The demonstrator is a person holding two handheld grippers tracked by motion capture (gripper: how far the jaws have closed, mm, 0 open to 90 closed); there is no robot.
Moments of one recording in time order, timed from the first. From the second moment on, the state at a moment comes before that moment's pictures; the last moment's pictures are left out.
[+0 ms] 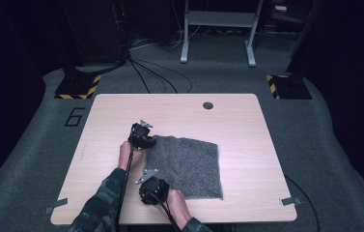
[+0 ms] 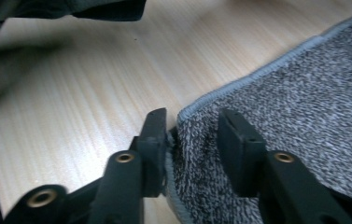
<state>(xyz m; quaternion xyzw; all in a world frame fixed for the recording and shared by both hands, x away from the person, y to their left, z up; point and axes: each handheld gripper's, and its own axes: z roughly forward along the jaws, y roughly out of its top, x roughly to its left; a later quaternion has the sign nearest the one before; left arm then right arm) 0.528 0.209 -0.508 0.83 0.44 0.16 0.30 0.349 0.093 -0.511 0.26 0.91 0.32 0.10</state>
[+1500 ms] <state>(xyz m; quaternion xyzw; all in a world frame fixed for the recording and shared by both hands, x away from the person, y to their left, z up) 0.525 0.216 -0.470 0.83 0.43 0.18 0.30 0.345 0.062 -0.459 0.27 0.86 0.43 0.11</state>
